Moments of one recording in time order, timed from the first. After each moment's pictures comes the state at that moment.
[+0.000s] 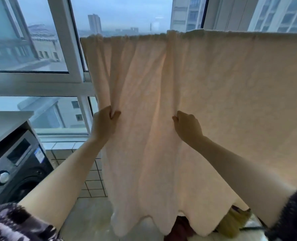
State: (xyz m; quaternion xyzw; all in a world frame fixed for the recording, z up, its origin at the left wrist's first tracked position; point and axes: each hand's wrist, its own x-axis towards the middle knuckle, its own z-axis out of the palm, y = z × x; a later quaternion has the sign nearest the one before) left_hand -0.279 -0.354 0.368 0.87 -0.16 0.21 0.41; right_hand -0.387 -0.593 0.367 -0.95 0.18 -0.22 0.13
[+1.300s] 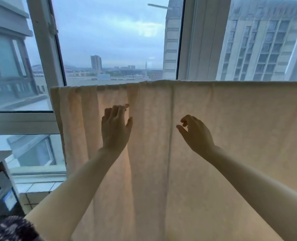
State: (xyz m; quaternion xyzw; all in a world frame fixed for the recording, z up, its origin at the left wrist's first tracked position) left_hand -0.297 -0.494 0.462 0.79 -0.27 0.45 0.30; right_hand -0.408 -0.719 0.457 -0.91 0.12 -0.39 0.11
